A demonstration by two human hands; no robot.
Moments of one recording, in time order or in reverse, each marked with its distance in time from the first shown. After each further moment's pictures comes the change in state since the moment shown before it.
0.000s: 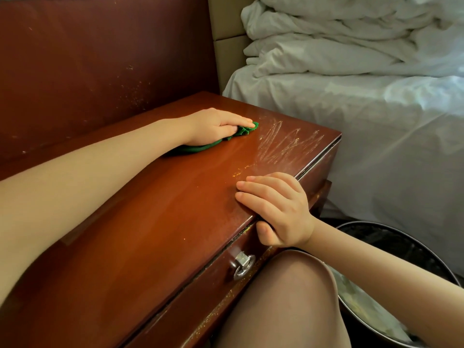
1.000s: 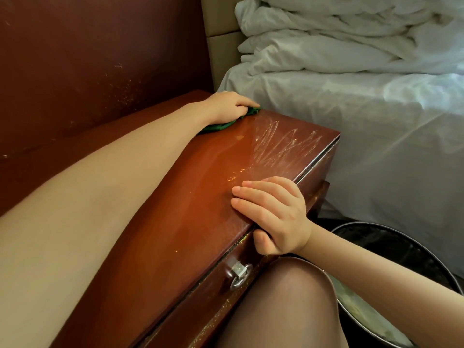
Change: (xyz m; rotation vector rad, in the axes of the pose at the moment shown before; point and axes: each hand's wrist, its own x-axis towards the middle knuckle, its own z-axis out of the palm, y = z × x) left_hand 0.066 0.007 -0.004 0.006 0.076 -0.225; right_hand -0.005 0.003 0.006 -0.077 0.060 -0.060
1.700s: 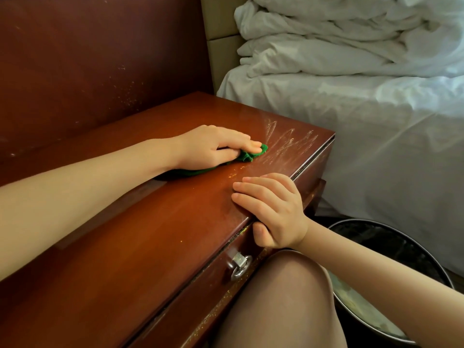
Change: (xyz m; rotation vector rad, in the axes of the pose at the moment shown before) left_hand -0.116 0.013 -0.001 -0.101 -0.104 0.379; right_hand 0.002 -0.003 -0.004 -0.004 -0.039 0.021
